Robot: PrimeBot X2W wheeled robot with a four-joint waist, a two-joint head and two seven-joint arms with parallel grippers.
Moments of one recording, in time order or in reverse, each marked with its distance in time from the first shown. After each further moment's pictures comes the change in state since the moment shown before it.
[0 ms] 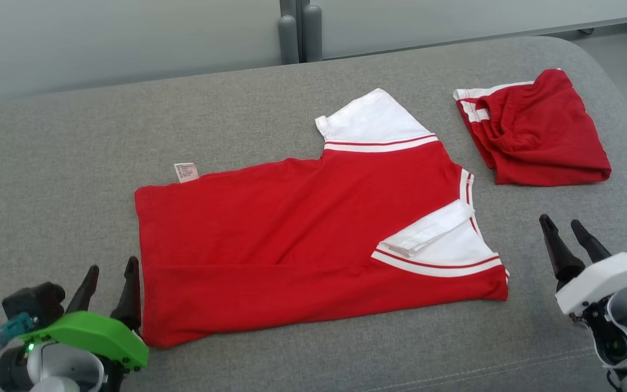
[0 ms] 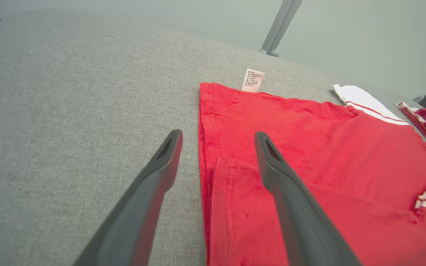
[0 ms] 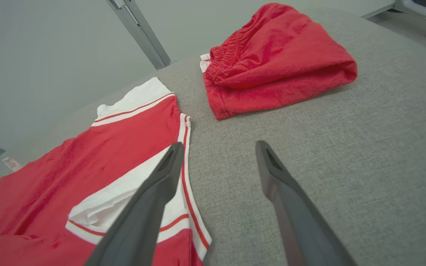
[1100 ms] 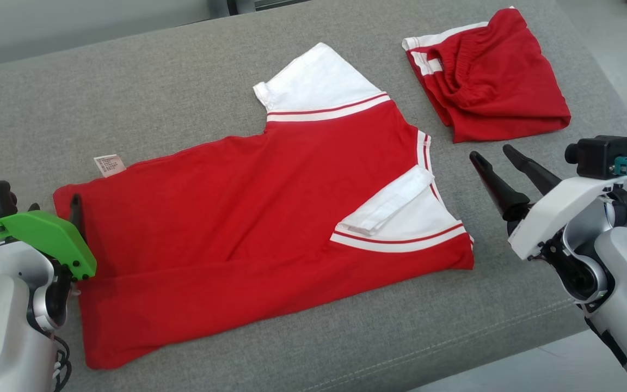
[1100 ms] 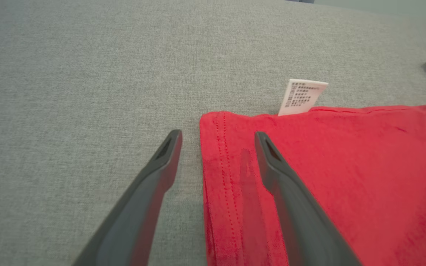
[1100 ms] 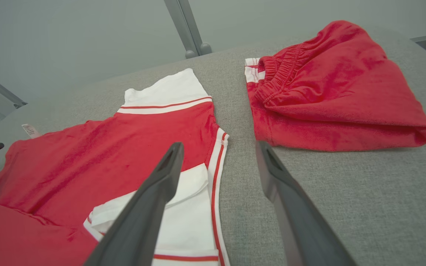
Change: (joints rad) left arm -0.412 0.067 0.008 0.372 0.084 0.010 0.219; right arm -0.244 -0.002 0.144 -0.125 -0.098 0.038 0.182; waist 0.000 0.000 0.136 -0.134
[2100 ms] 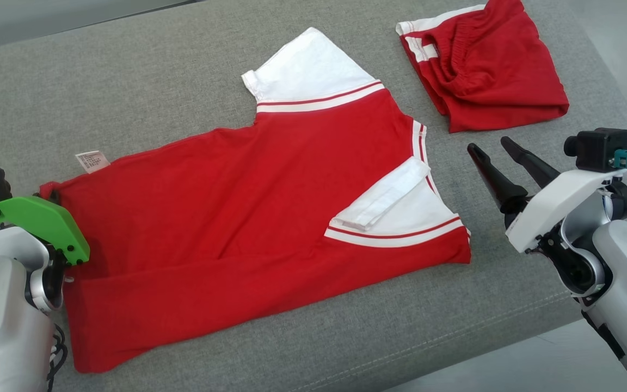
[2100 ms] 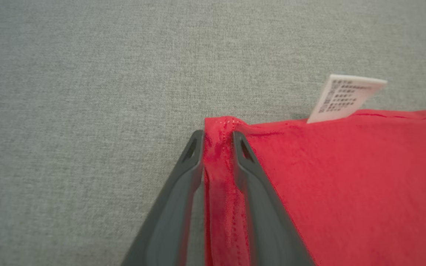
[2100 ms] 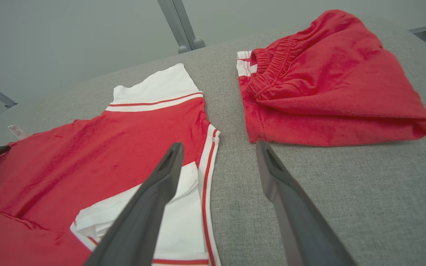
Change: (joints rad) left arm -0.131 -0.020 -0.016 0.216 0.032 0.000 -0.043; right arm -0.020 0.009 -0.003 0.002 0.000 -0.001 0.000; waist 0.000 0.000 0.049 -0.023
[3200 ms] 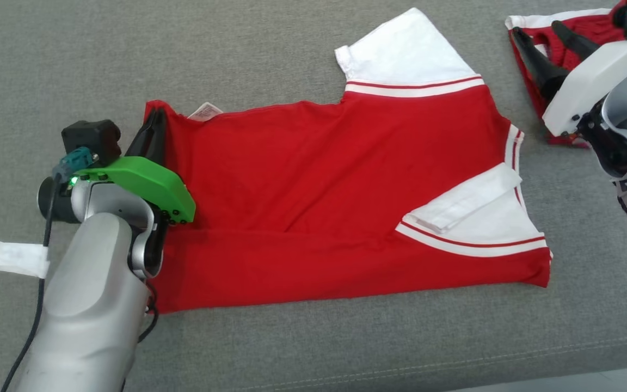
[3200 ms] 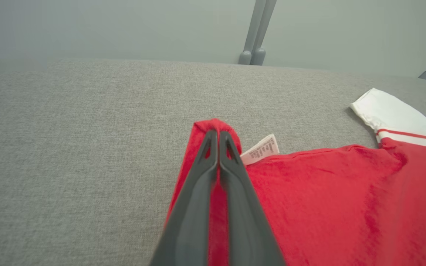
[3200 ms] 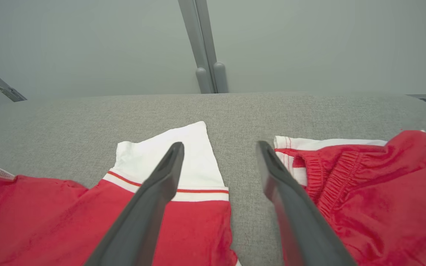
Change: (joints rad) left arm -0.070 -0.177 -0.118 -0.117 0.053 -0.101 -0.245; right arm -0.342 -0.024 -0.010 0.171 -0.063 -0.027 0.127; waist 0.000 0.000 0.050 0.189
